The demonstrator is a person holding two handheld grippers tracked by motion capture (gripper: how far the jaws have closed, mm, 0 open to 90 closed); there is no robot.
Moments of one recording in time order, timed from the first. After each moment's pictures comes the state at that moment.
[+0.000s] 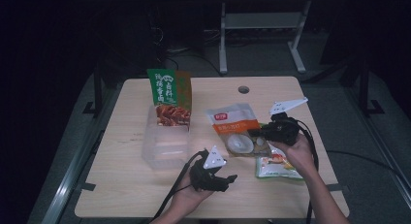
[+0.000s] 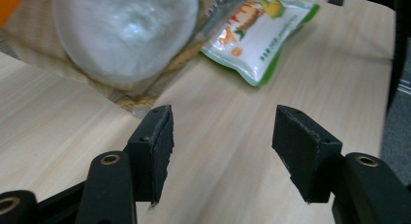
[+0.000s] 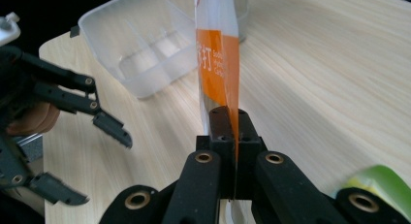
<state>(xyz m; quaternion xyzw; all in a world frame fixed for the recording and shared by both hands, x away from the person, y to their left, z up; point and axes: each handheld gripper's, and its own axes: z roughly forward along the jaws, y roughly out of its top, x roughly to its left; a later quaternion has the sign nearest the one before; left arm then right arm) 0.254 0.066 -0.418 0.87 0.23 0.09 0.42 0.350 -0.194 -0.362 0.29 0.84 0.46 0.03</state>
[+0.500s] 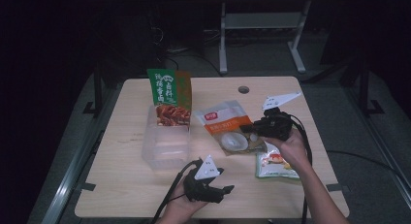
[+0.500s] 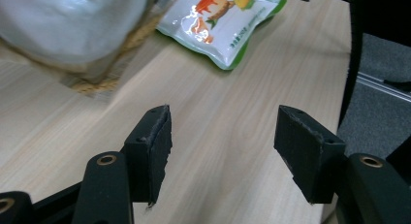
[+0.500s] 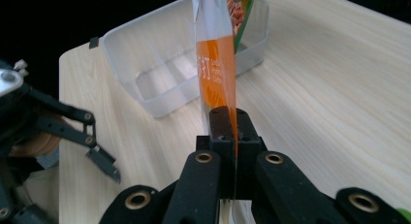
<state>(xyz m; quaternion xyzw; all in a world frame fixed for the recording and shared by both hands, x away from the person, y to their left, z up) 0.232 0.080 -0.423 0.87 0.22 0.07 0.44 0.354 -0.174 -0.345 0.27 0.84 0.47 0.03</state>
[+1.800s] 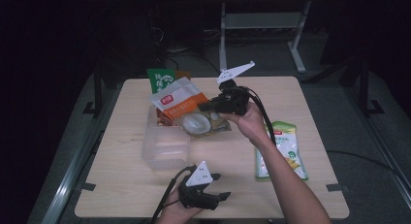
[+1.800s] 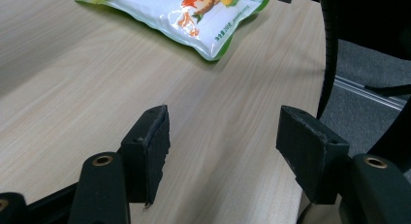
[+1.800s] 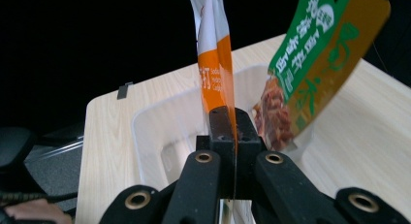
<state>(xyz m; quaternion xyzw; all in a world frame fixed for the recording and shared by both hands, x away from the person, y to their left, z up) 0.222 0.095 -0.431 0.86 0.21 0.06 0.46 0.394 -0.067 -0.286 0.20 0.84 0.50 0.01</state>
